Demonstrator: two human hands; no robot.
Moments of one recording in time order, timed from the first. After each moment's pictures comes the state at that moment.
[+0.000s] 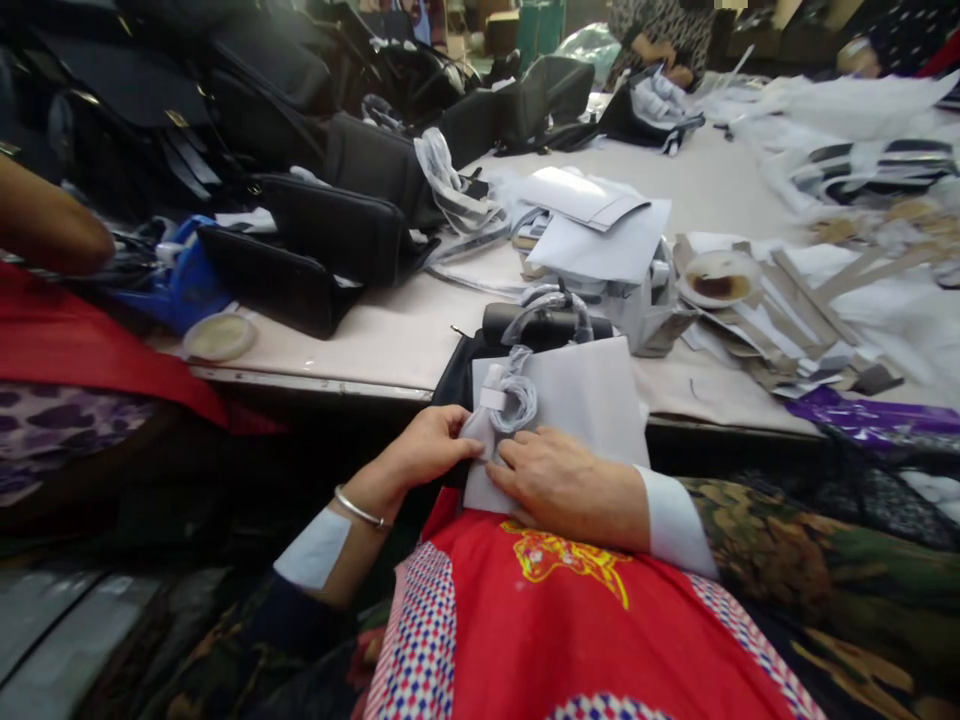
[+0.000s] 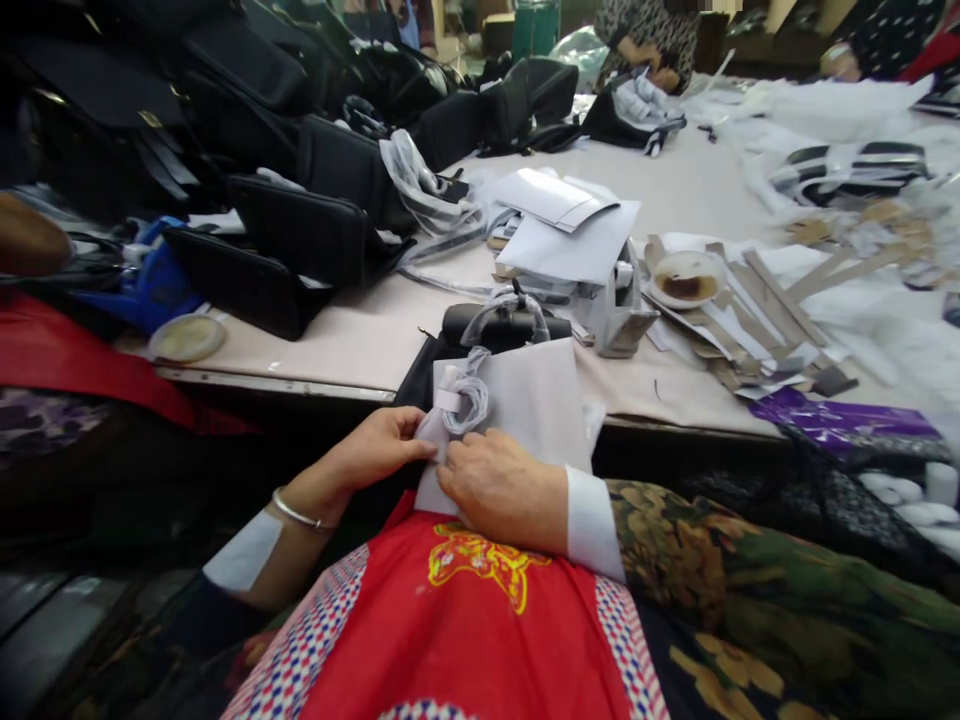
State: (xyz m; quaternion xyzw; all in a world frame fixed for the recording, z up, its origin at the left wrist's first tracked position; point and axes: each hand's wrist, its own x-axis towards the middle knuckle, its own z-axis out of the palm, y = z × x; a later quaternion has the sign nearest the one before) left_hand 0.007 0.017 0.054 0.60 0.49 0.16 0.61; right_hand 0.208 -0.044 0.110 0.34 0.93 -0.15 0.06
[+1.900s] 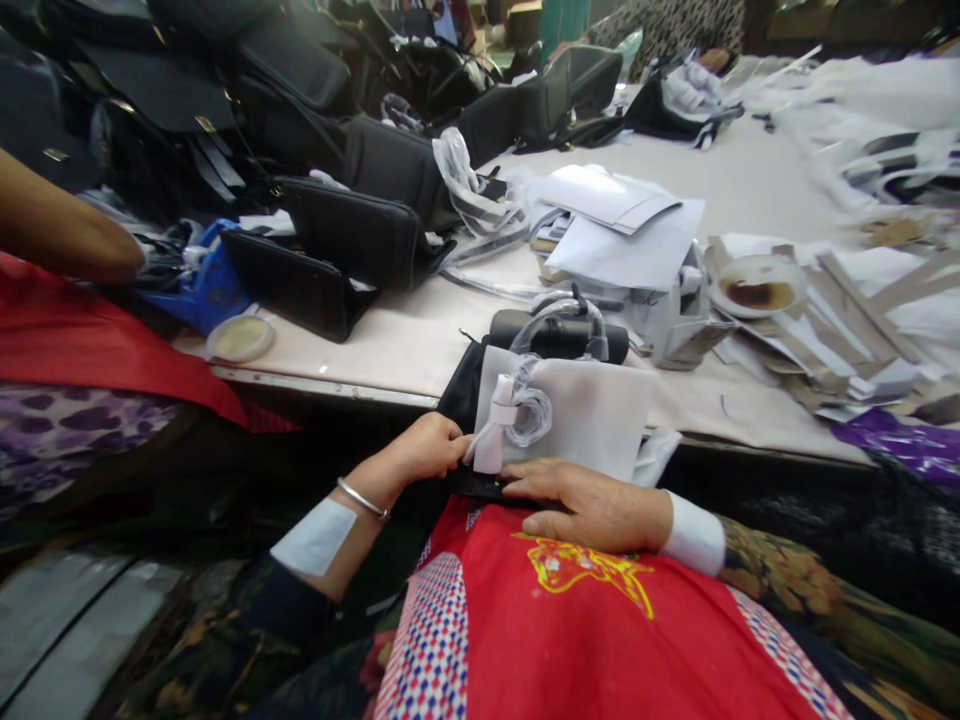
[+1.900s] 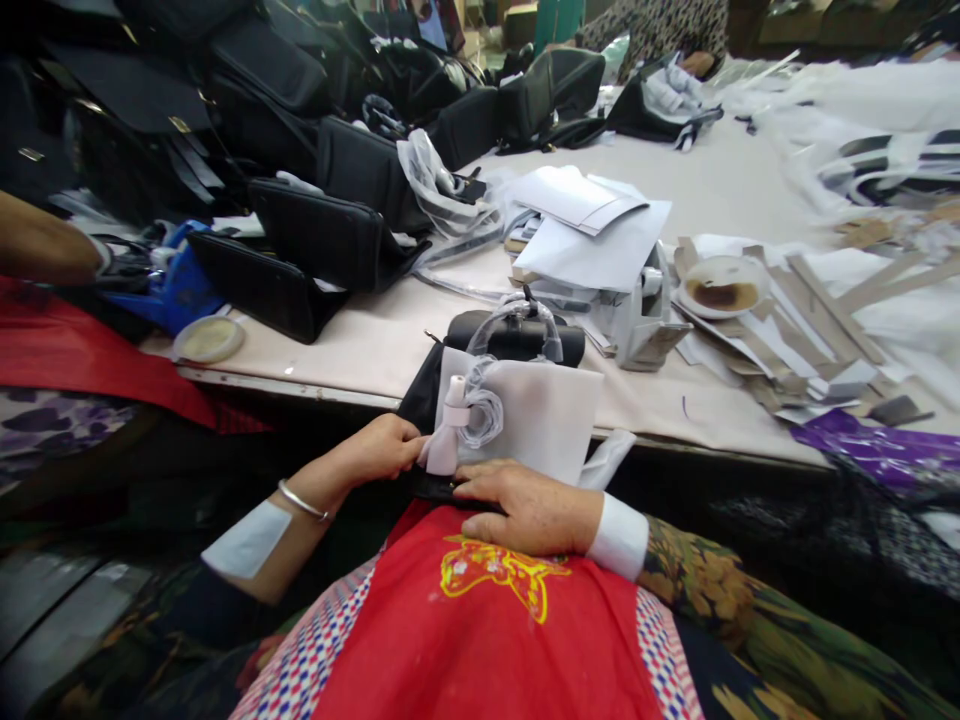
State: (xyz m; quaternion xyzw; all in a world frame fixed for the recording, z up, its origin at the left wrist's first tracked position) left_hand -0.009 0.041 0.046 0.66 0.58 0.00 0.49; right_hand 0.232 -0.032 0.077 0.31 0.81 -0.48 -0.11
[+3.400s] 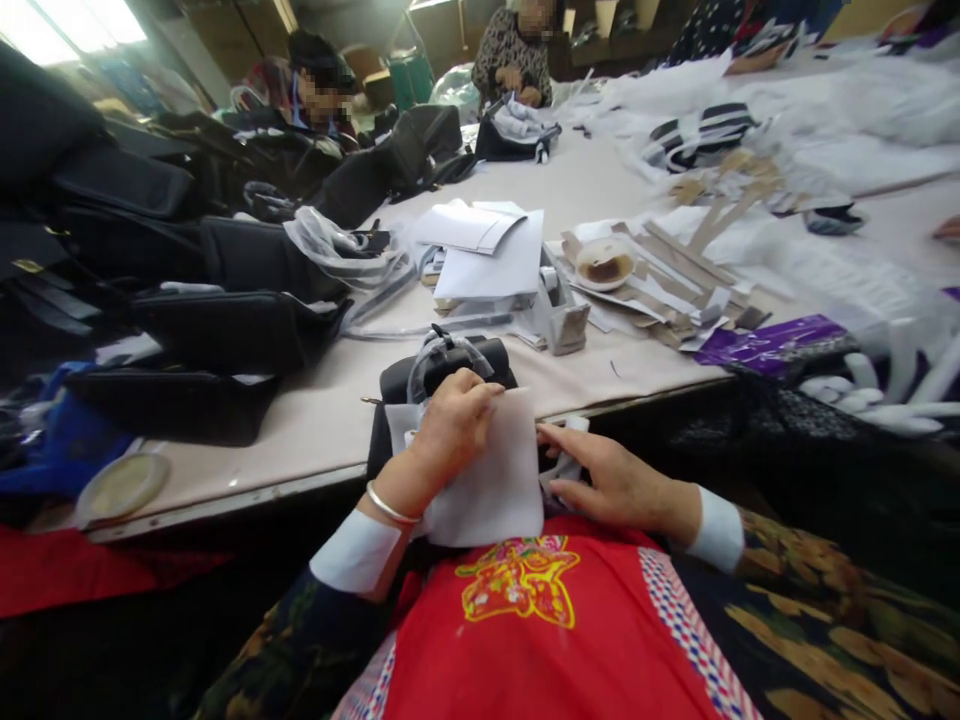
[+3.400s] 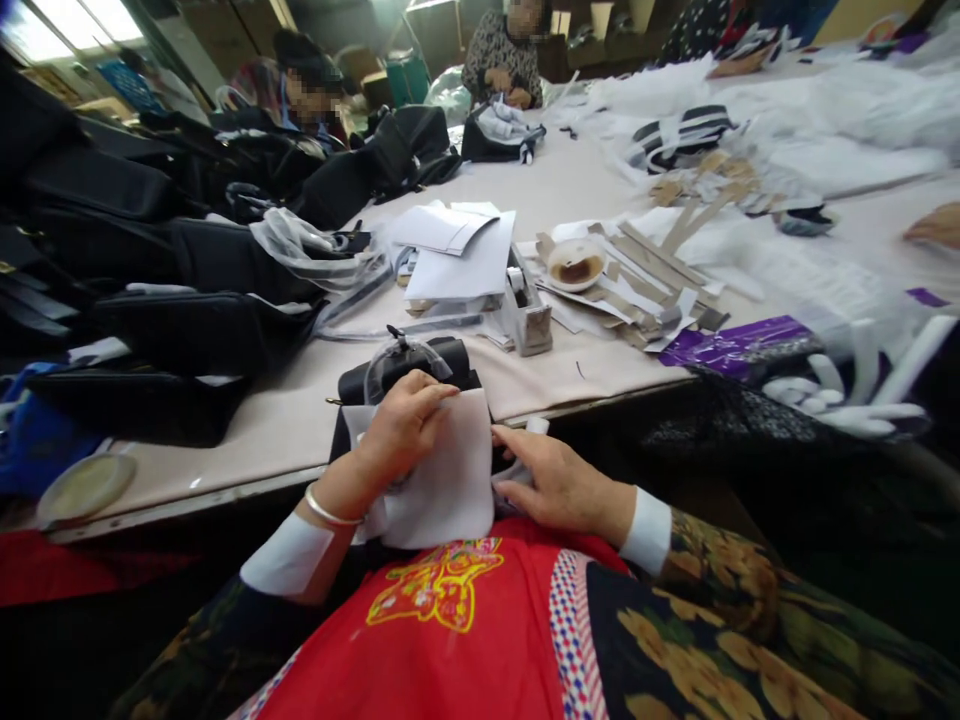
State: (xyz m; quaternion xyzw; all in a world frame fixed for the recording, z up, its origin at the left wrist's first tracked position) left_hand 0.136 0.076 0.068 0.93 0.22 0.24 0.17; right_hand 0.328 -0.089 0.056 0.57 0.70 -0.30 -0.31
